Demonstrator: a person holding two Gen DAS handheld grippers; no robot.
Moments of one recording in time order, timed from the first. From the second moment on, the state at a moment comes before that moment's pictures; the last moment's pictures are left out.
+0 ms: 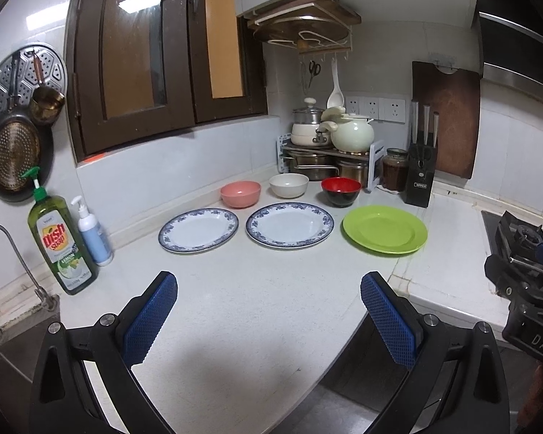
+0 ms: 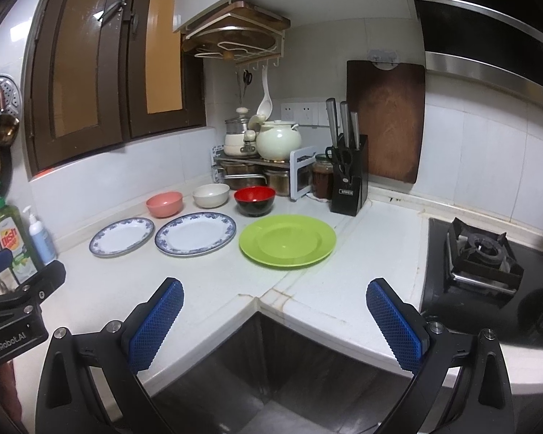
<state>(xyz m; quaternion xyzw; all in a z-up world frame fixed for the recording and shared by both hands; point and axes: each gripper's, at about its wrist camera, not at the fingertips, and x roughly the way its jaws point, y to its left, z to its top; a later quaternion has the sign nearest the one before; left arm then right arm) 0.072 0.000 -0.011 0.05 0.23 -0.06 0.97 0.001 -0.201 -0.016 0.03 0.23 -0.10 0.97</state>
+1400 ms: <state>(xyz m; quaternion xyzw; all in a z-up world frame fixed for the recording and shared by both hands) 0.347 -0.200 -0.112 0.04 0.37 -0.02 0.93 0.318 -0.384 -0.124 0.03 0.38 -0.04 0.93</state>
